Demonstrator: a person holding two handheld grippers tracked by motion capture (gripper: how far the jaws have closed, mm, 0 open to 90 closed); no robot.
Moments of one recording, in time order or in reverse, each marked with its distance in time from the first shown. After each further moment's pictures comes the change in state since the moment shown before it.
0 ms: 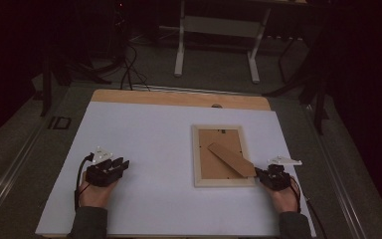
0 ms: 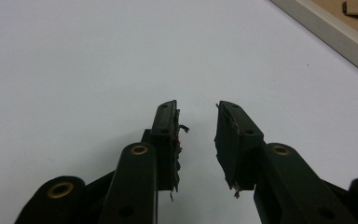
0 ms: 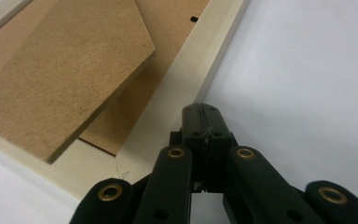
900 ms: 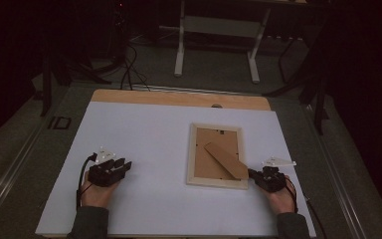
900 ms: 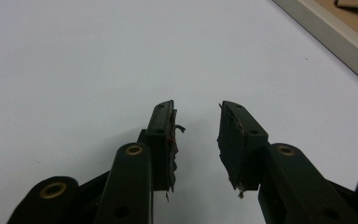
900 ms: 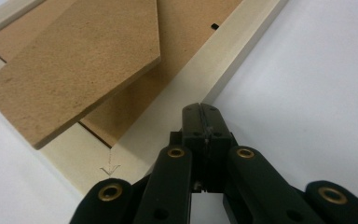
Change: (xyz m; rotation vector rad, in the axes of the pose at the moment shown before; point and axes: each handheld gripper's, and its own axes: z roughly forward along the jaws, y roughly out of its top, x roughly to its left) left arm -0.002 0.000 0.005 0.017 -0.009 0.013; right arm 0.016 0.002 0.003 0.001 0.065 -0.080
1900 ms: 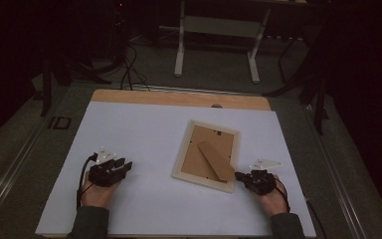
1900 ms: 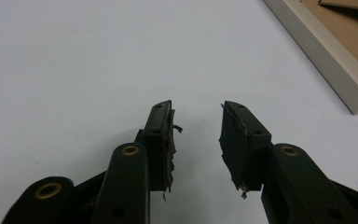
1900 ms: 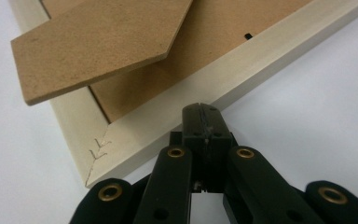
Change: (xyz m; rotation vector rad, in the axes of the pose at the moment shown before) left arm -0.001 0.000 0.001 0.000 0.003 -0.002; right arm 0.030 0.007 0.011 0.009 0.096 -0.115
